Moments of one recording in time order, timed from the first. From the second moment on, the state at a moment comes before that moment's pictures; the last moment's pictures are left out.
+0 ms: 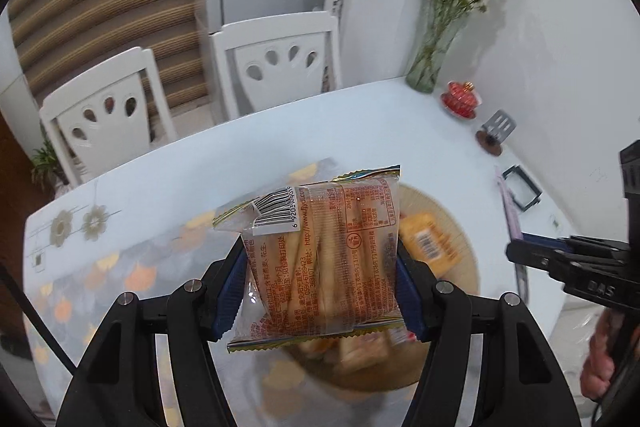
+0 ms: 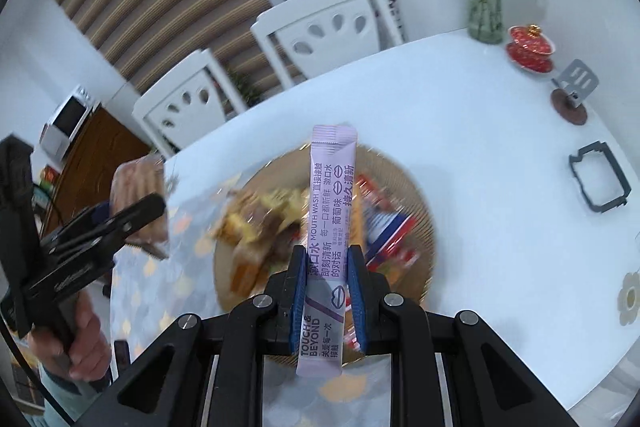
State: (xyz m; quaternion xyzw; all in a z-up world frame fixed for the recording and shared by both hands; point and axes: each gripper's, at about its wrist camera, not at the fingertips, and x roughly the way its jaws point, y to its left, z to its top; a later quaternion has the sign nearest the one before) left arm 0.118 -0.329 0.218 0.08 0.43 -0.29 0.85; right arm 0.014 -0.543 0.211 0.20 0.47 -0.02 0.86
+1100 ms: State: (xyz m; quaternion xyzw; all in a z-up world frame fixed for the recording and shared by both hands) left arm 0.078 -0.289 0.170 0.01 0.50 -0.20 0.84; right arm 0.042 -0.521 0.143 0.20 0.55 0.05 0.81
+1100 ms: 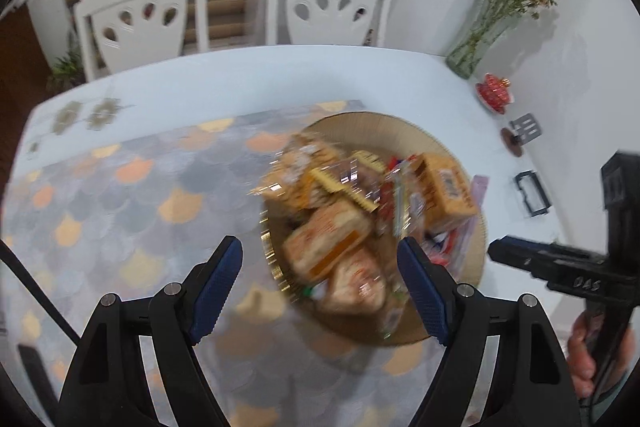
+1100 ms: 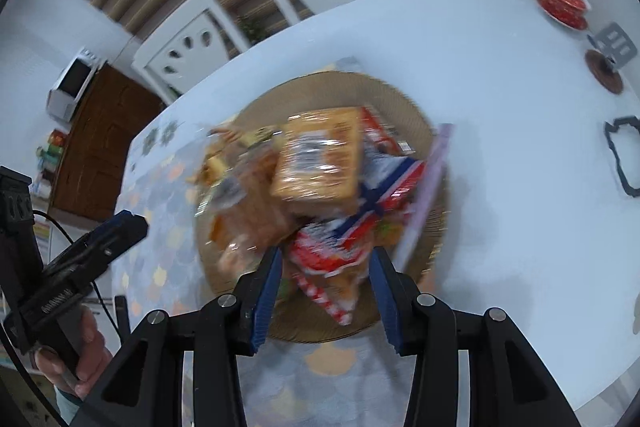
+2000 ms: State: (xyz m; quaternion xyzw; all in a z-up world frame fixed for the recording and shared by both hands) left arm -0.011 -0.105 0.122 0.07 0.52 -0.07 0.85; right arm -0.022 -0.268 0.081 0.17 0.60 0.03 0.78
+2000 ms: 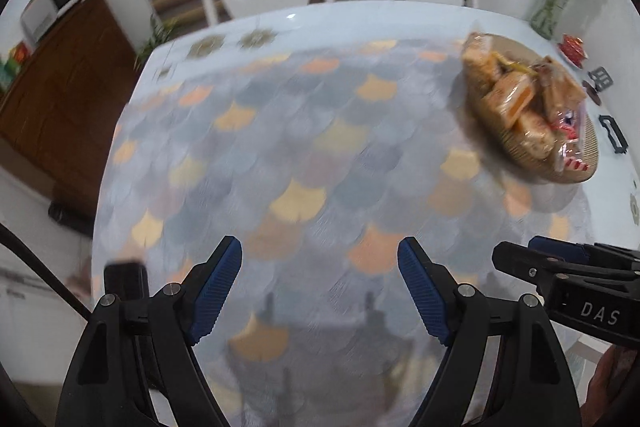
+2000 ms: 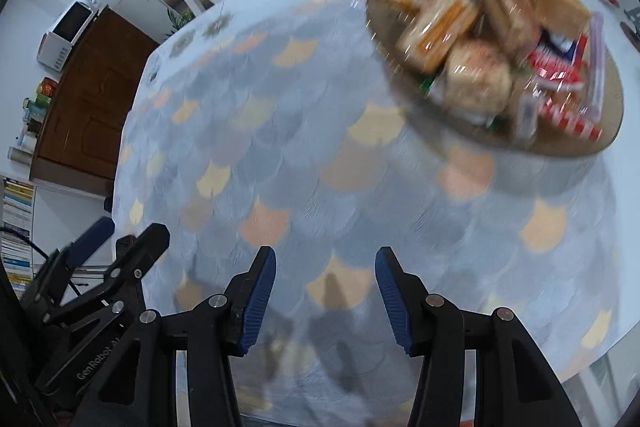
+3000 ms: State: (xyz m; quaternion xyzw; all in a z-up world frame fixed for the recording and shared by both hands) left arm -0.022 -0.094 0.103 0.06 0.55 -0.07 0.83; right arm -0.033 -0.242 0.078 0.11 0.61 -0.01 0.79
